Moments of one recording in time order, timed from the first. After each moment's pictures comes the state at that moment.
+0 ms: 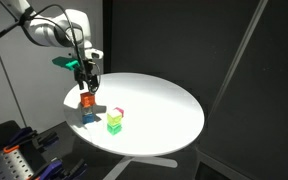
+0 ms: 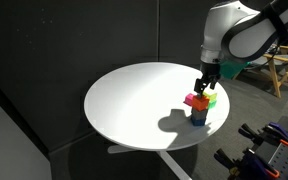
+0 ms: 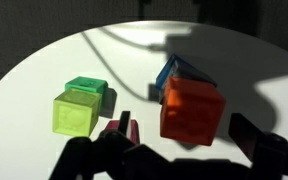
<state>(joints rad) 0.04 -0.03 0.08 -2.54 -0.17 2.48 0.28</state>
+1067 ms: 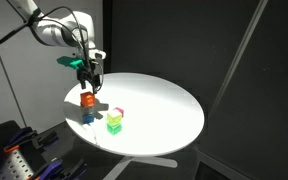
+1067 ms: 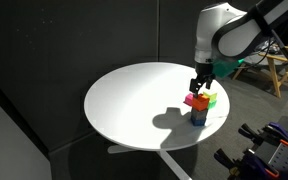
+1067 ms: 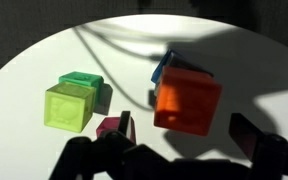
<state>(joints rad) 0.05 0.04 0.08 -2.46 -0.16 2.43 0.28</state>
